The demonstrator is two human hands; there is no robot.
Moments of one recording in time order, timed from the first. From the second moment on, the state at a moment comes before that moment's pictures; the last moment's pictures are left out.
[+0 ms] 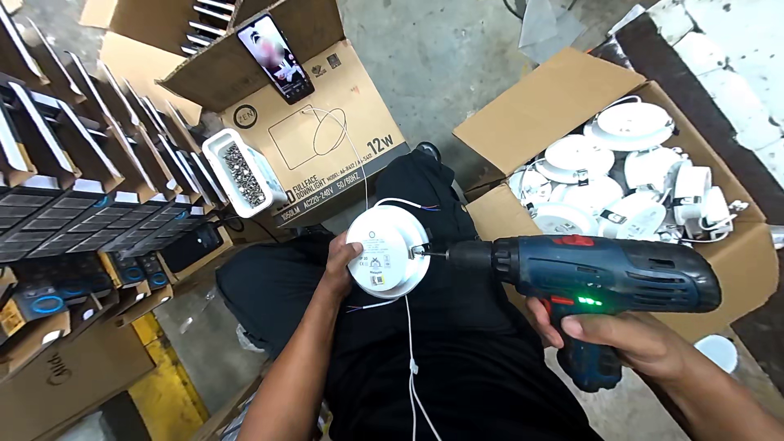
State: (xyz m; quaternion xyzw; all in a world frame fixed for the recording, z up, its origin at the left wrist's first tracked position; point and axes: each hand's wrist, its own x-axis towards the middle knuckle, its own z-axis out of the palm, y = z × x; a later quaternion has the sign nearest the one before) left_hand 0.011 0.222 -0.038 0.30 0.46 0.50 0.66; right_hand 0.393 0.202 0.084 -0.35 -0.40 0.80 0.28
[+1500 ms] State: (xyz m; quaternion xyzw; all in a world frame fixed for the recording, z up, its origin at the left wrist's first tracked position) left_hand 0.044 0.231 0.030 0.73 0.44 0.49 0.20; right_hand 0.422 0.221 0.104 -0.37 -0.33 0.75 0.43
